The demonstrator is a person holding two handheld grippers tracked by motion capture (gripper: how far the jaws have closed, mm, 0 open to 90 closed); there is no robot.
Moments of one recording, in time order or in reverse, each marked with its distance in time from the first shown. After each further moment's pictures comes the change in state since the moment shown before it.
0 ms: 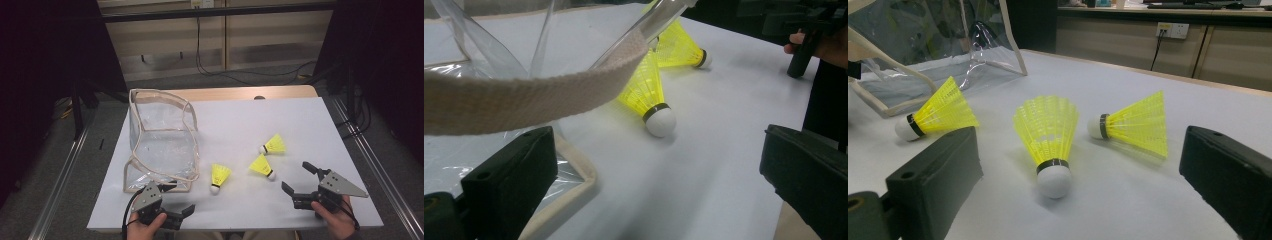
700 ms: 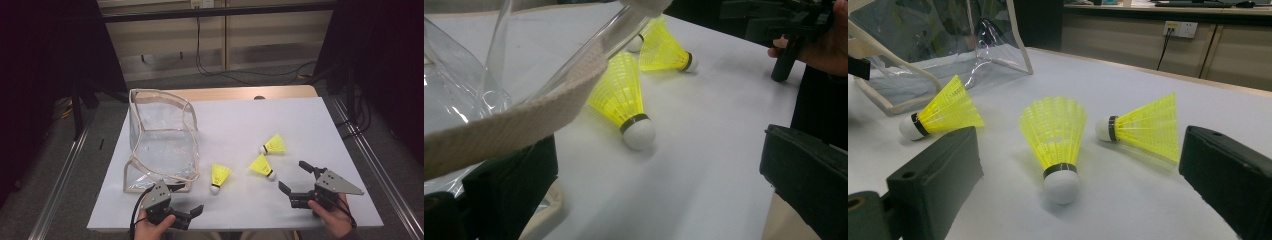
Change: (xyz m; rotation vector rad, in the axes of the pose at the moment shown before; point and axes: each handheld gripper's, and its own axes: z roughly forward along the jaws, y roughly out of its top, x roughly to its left) left arm -0.012 0.007 0.016 0.010 -0.036 -0.004; right arm 0.003 0.002 0.007 0.010 0.022 -0.005
